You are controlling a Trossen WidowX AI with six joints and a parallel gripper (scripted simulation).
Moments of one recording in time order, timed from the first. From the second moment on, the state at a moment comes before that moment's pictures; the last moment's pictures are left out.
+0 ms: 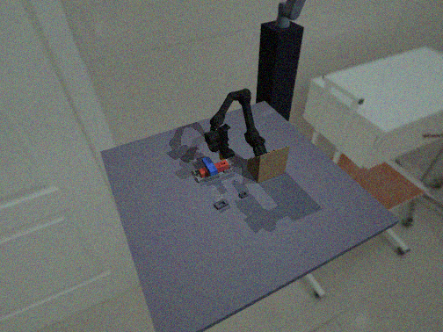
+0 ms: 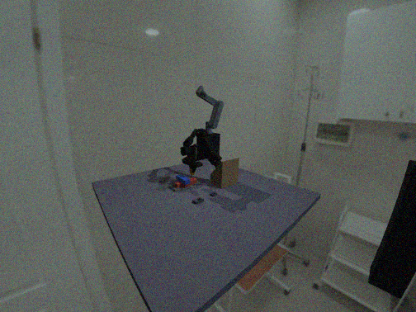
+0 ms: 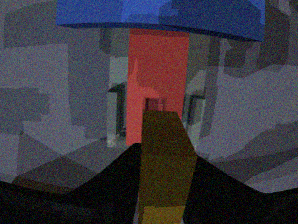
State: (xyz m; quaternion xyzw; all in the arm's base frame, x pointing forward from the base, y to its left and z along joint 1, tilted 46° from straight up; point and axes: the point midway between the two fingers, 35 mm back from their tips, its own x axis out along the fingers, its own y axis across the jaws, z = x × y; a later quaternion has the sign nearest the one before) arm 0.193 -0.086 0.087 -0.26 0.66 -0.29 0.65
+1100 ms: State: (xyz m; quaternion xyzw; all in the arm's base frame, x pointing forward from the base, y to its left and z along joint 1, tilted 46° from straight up) arm 0.194 -0.108 0.066 -0.26 0.65 -0.29 0.65
